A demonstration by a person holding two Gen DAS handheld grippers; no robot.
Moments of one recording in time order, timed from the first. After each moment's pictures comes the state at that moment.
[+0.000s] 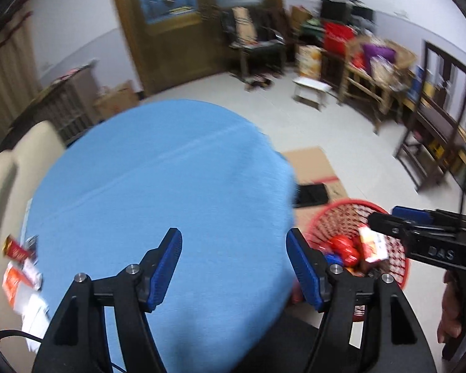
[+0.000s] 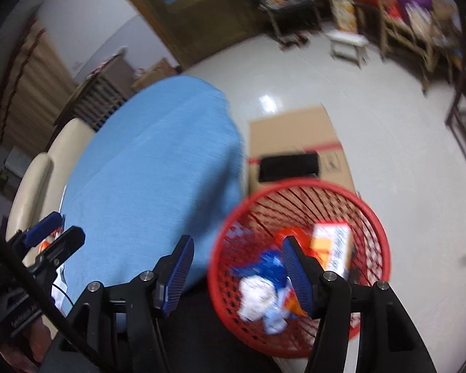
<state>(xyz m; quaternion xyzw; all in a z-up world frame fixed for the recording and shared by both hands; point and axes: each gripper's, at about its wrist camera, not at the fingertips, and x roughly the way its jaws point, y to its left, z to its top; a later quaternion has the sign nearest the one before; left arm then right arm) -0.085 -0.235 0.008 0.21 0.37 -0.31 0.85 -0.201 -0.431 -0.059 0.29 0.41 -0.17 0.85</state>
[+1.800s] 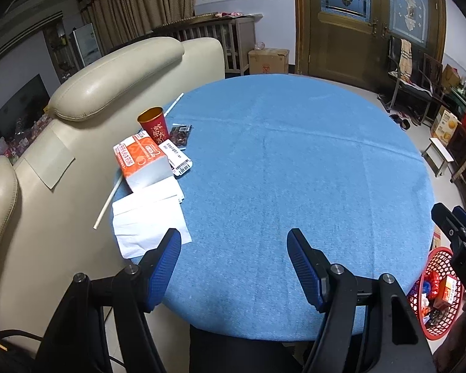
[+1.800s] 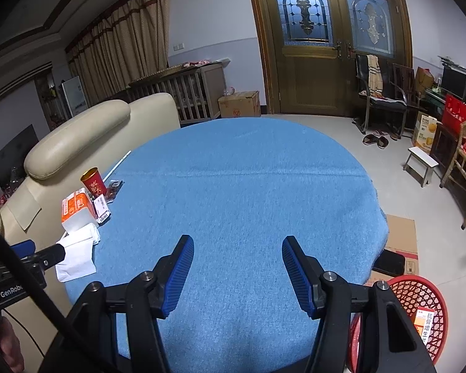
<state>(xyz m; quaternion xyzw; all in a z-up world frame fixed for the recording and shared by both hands) -0.041 0.011 0.013 0.06 0.43 -0.02 0.90 -0.090 -0.204 -0.010 0.10 0.33 -0.07 0.94</state>
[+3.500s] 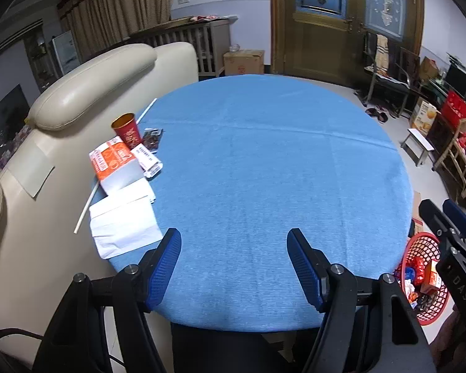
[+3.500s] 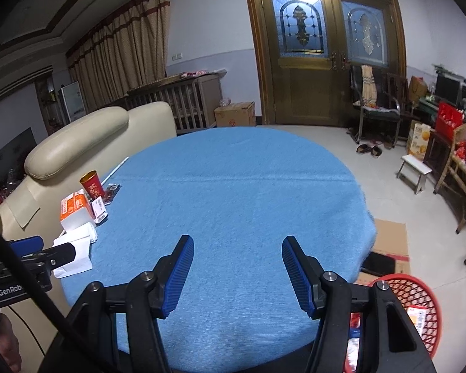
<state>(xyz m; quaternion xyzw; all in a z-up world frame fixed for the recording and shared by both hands) -0.058 -0.014 0.013 0.07 0.43 -0.08 0.90 -0.127 -0.207 -0.004 0.08 0.30 -0.10 0.95</state>
